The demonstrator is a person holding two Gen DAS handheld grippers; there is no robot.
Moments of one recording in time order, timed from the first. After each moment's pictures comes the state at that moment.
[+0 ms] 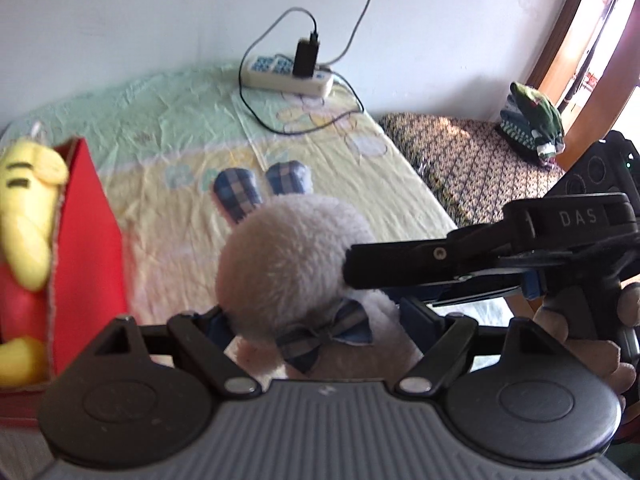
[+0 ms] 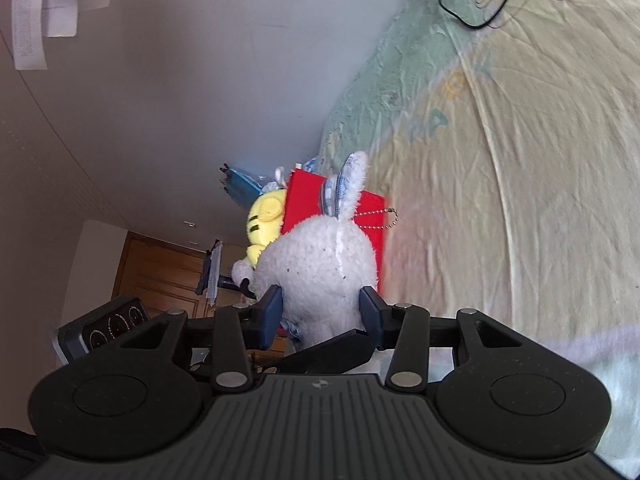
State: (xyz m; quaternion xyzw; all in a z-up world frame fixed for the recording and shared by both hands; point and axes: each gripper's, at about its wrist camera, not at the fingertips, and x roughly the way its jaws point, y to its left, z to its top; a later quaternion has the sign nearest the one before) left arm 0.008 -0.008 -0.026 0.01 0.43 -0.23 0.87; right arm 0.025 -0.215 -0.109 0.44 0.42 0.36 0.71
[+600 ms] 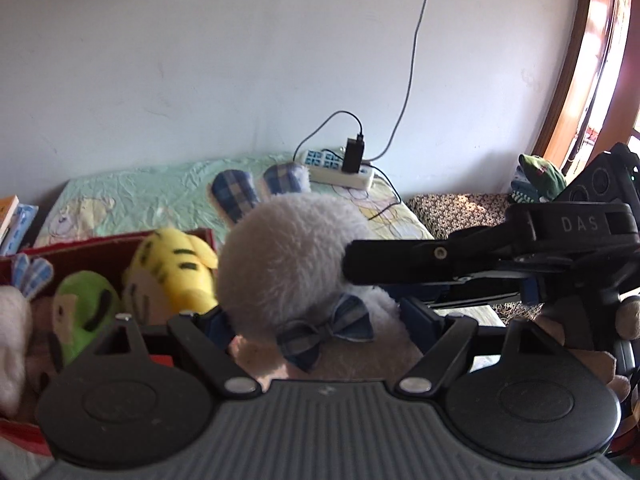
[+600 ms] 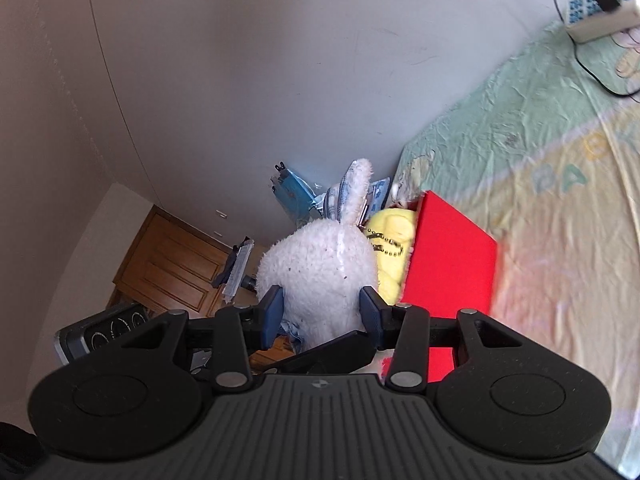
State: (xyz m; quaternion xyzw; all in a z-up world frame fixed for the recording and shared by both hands) left arm -0.015 0.096 0.030 -0.01 0.33 -0.22 0.92; right arm 0.025 -0.122 -0.032 0.38 0.34 0.41 0.75
